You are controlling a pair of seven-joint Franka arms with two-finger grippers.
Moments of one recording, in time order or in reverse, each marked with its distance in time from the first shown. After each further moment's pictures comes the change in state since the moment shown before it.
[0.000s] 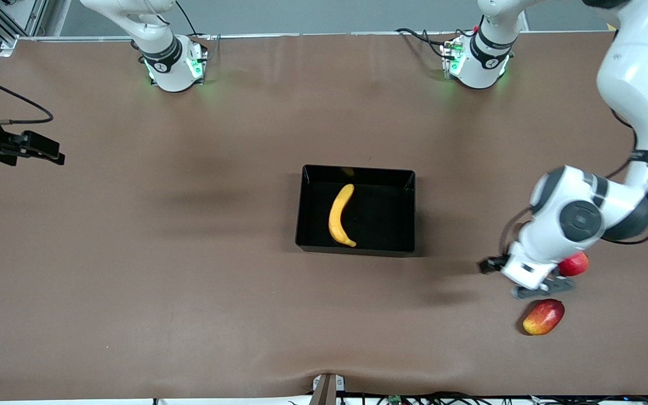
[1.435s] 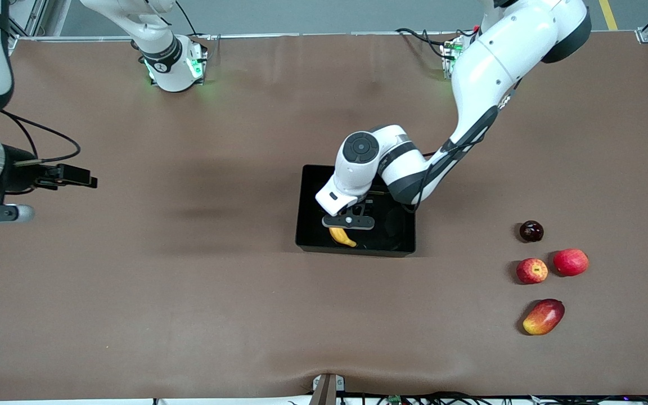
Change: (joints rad) left arm -0.615 0.126 0.141 -0.020 -0.004 0.258 -0.308; right arm 0.010 0.114 0.010 0.000 0.118 0.042 0.000
